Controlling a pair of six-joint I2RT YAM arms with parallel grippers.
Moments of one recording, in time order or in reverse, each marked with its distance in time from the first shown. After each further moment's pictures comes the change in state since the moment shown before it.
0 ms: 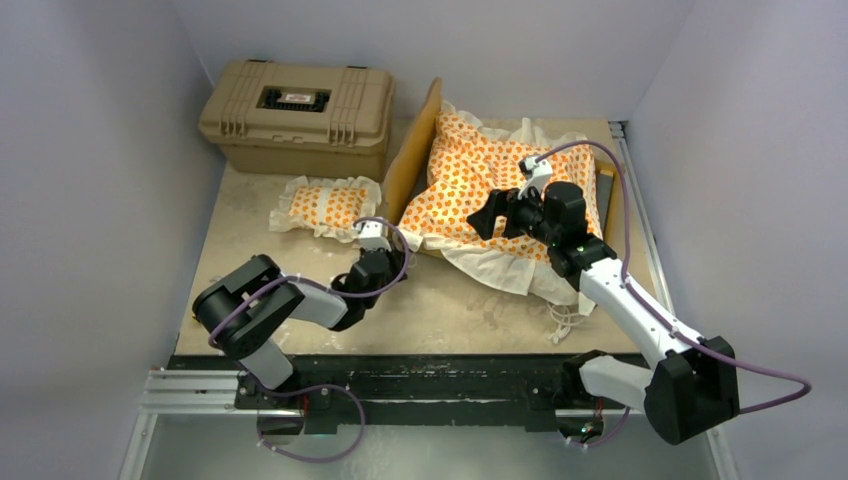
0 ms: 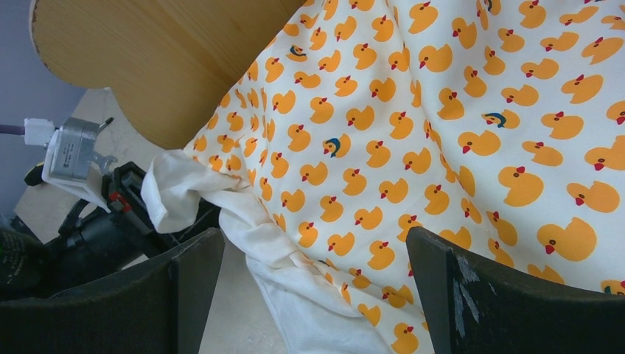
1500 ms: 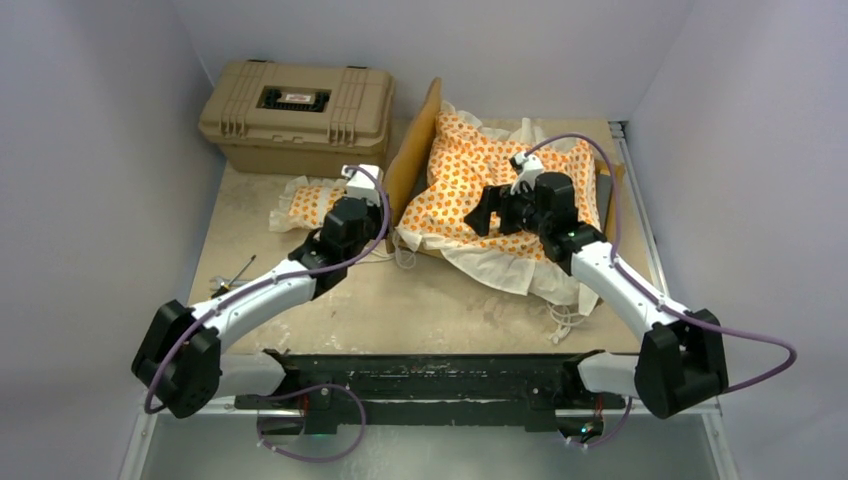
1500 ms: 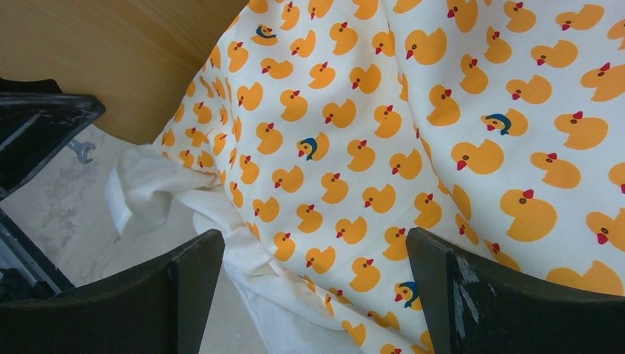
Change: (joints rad) left arm 0.150 -0.356 0.332 -0.660 0.108 0.373; right arm -0.013 0.129 0.069 -0.049 -0.018 -0.025
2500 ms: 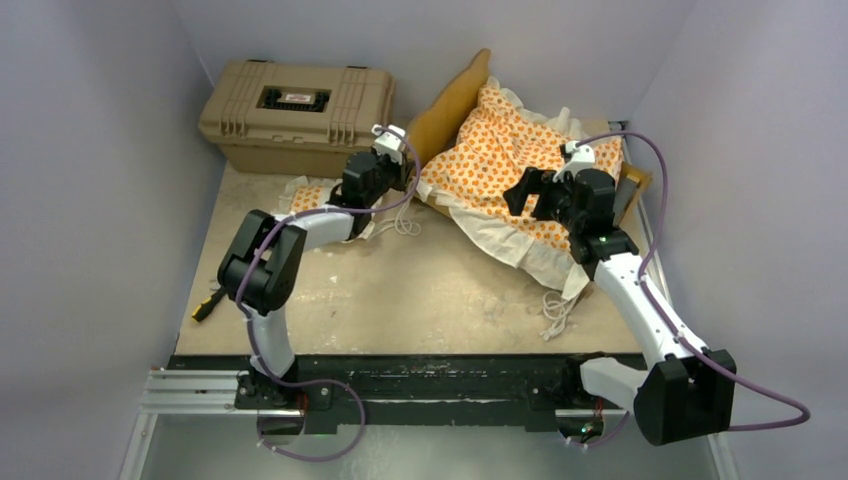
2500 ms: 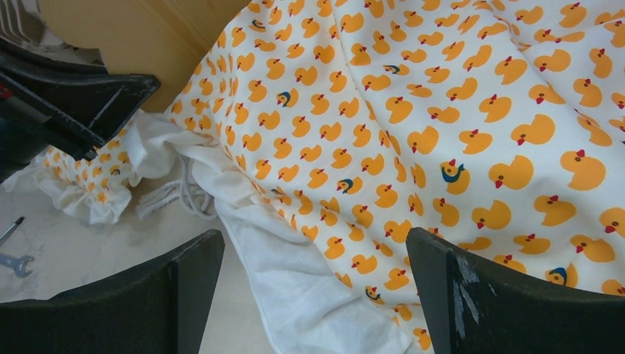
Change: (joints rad) left arm 0.204 0.612 0.359 0.483 0.428 0.186; right arm -0.172 -0.140 0.000 -0.026 0.139 0.013
